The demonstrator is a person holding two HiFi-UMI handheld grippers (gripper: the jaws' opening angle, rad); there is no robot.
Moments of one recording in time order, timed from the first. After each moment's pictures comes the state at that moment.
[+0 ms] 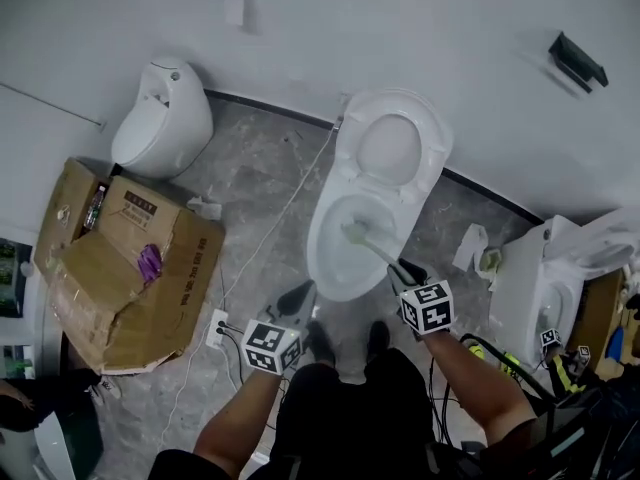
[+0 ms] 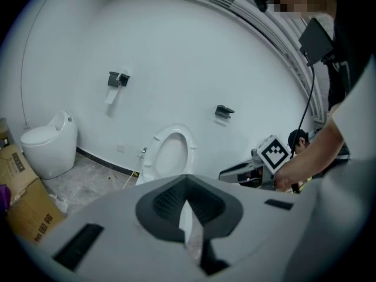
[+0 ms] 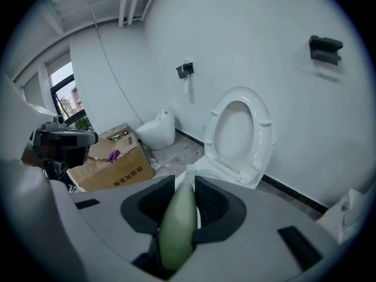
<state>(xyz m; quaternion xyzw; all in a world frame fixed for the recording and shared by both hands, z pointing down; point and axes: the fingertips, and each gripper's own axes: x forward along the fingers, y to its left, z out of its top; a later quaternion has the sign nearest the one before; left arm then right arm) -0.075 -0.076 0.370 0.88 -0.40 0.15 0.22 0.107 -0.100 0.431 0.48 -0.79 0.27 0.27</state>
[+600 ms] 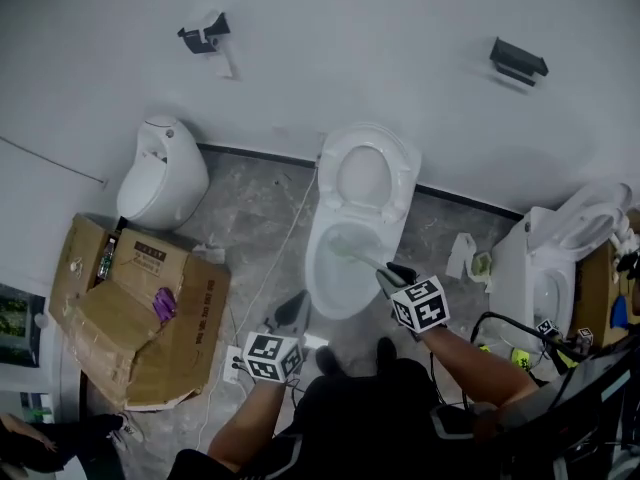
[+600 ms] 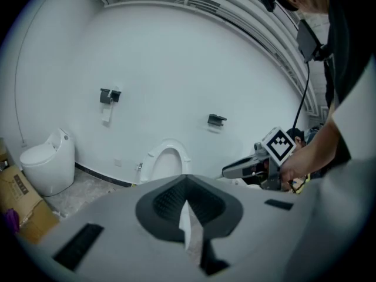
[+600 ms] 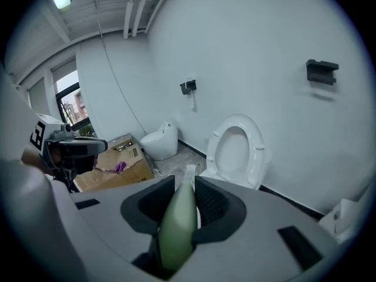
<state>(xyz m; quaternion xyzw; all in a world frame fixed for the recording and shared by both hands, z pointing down) -0.069 -0.064 0.291 0.89 -0.40 0.14 0.18 0.107 -0.083 0.334 0.49 -0.81 0.25 0.23</state>
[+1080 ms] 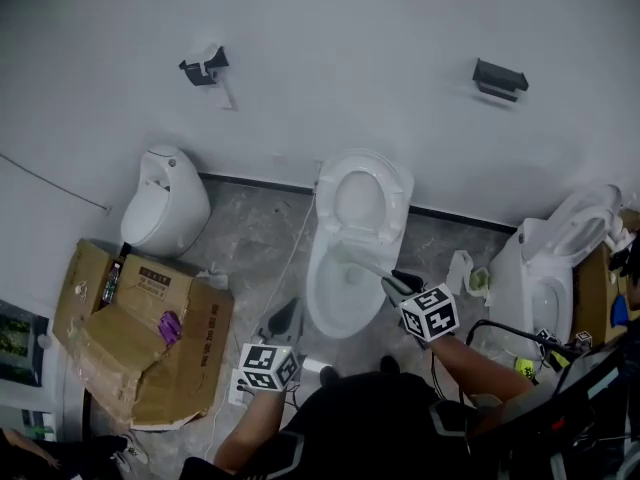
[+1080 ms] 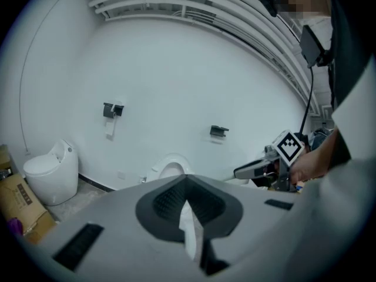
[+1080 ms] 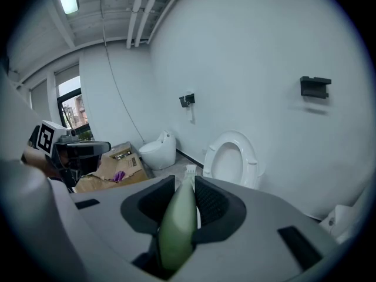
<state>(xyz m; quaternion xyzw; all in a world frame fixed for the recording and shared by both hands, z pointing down) -0.077 -0.076 0.243 0.89 -0.42 0.10 0.15 0.126 -0.079 0.276 0.51 -0.81 0.22 0.20</state>
